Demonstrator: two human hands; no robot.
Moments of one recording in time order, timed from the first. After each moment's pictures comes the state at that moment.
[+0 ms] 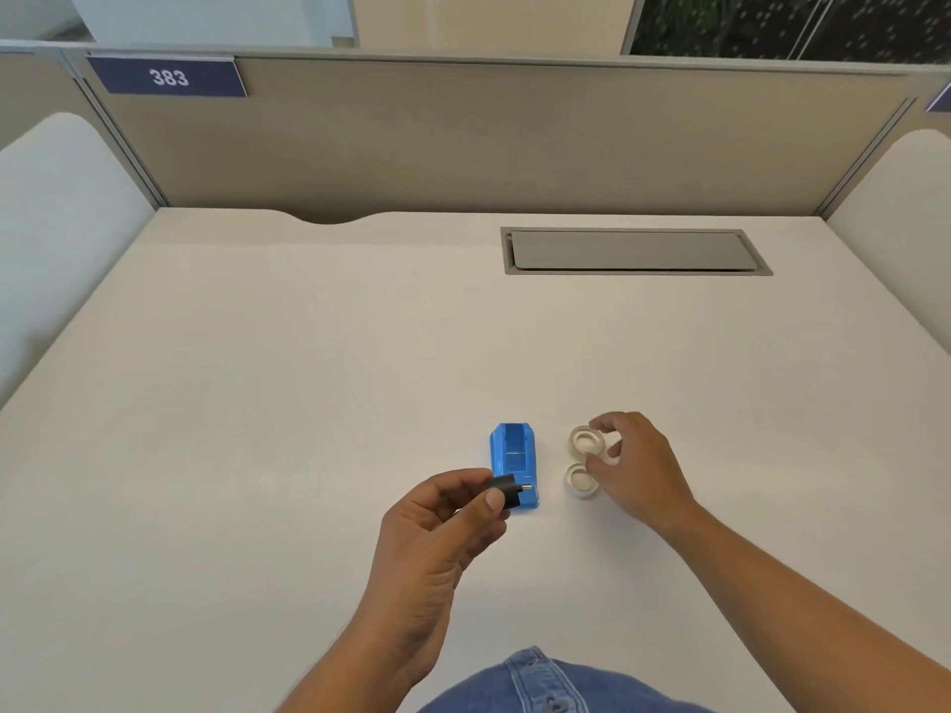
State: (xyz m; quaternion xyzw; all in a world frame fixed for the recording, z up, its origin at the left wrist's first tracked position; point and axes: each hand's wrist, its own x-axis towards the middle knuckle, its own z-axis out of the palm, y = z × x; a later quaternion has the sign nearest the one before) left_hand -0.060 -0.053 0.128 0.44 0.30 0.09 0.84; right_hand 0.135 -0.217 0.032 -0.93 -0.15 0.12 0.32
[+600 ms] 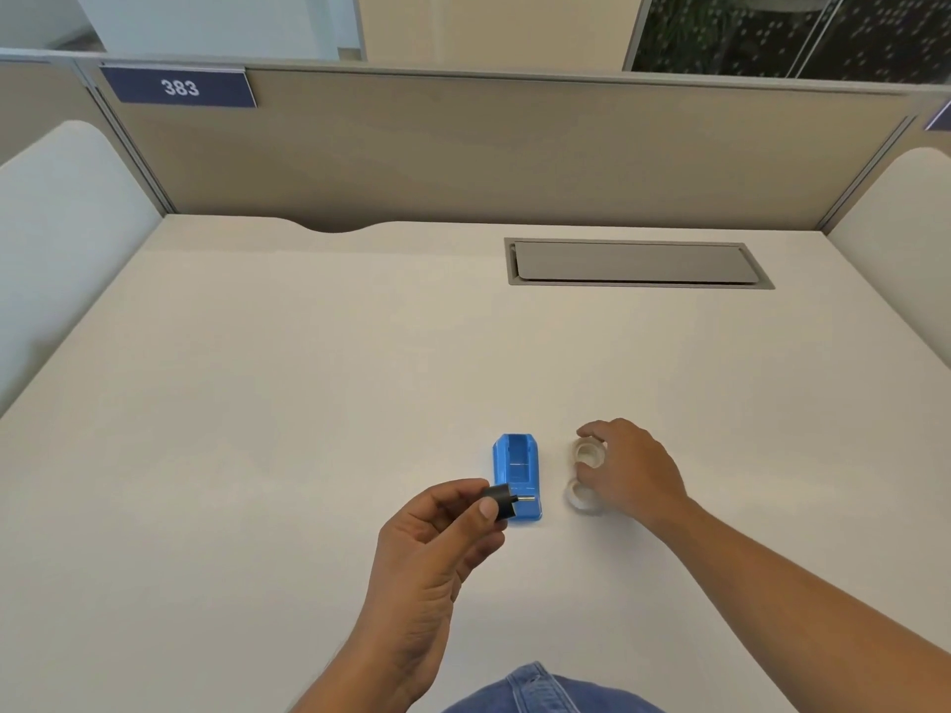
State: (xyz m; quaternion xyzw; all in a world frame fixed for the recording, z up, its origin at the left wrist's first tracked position) left_hand -0.062 -0.051 0.126 0.42 0.31 0.11 0.85; right_hand 0.146 -0.201 0.041 -0.96 -0.18 0.15 0.17
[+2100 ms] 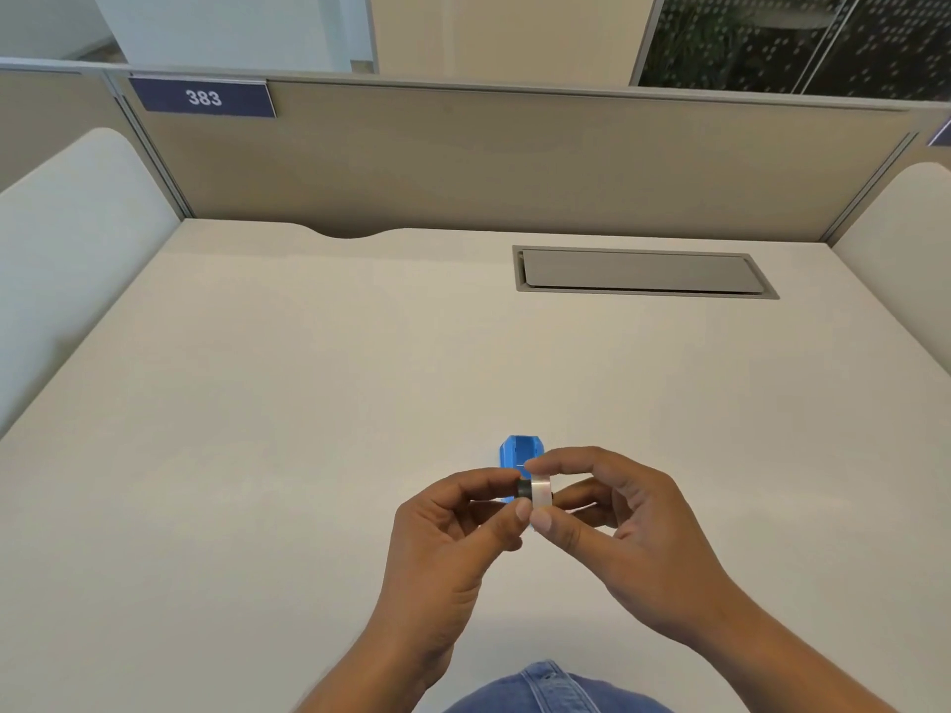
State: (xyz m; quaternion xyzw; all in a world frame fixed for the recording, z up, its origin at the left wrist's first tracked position) left_hand -0.064 -0.057 0.146 0.56 0.24 0.13 0.78; right_hand 0.024 -0.194 0.174 -0.75 -0.25 0.22 0.57
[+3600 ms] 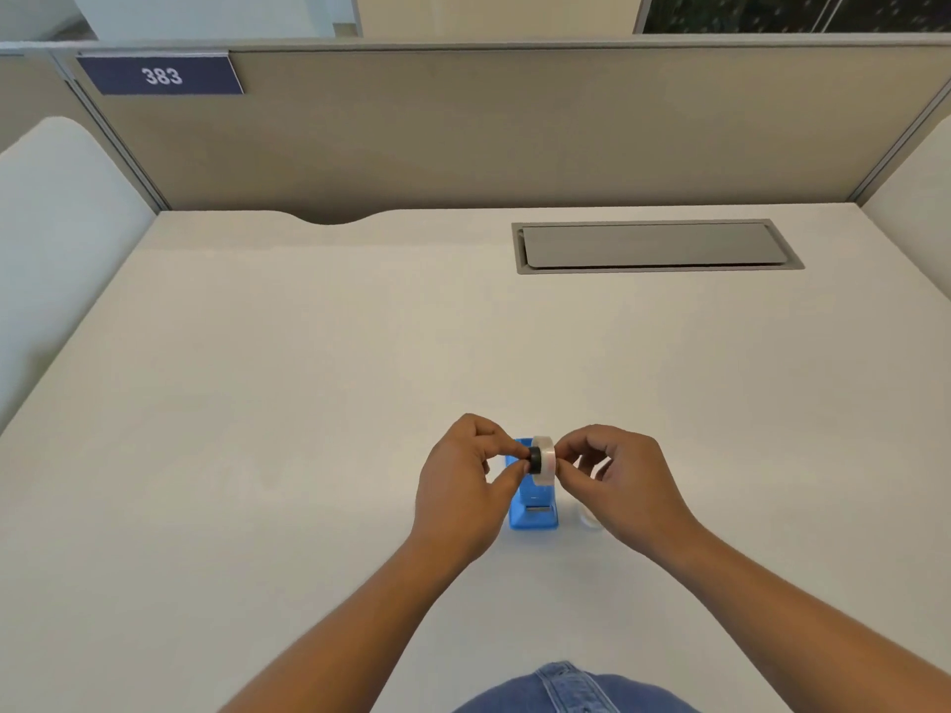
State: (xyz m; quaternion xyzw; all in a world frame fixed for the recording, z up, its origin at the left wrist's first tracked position) left_hand 0.023 -0.019 0.081 0.86 0.22 0.09 0.45; right_hand 0.105 -0.174 0.088 -0.85 -0.22 0.15 0.46
